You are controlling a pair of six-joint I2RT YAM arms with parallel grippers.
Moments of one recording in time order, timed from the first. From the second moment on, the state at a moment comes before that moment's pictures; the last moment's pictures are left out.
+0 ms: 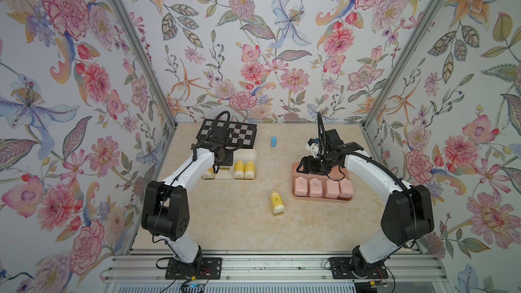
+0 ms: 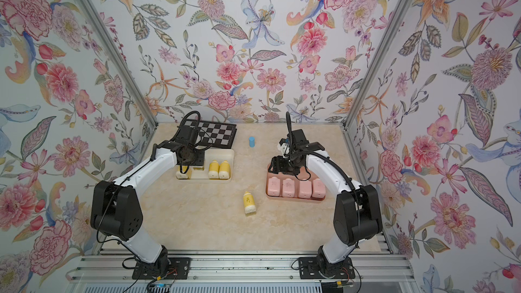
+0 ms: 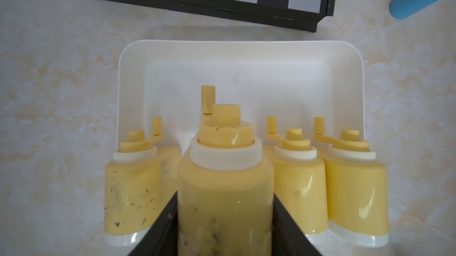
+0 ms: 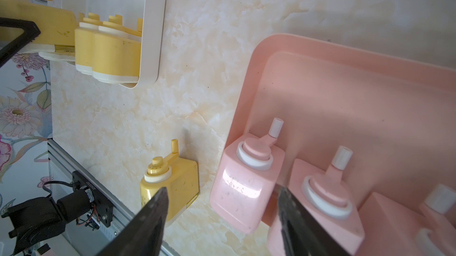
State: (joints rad) left arm -0.27 1.68 1.33 -0.71 -0.13 -0.22; right arm 0.34 1.63 1.31 -0.83 -0.41 0.24
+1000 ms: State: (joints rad) left arm -0.27 1.72 1.21 -0.62 -0.07 -0.26; right arm 0.34 1.63 1.31 -0.83 -0.41 0.24
